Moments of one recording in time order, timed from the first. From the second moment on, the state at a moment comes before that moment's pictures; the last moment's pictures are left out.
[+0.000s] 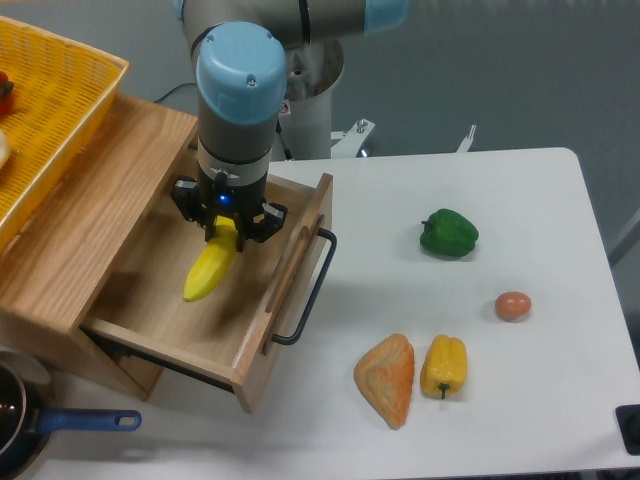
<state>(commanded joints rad) 2.27 -1.79 -1.41 -1.54 1.37 0.47</state>
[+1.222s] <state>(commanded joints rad) 2.26 -1.80 -1.43 -1.54 1.37 0.47</state>
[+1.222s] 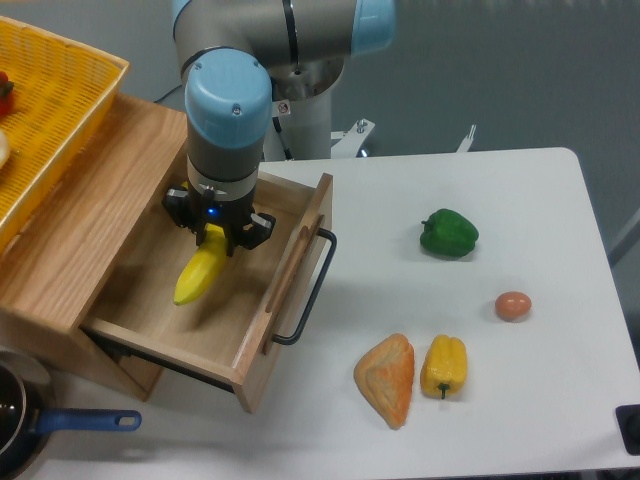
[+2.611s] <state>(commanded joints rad) 2.25 -1.80 -1.46 -1.51 1.37 0.47</state>
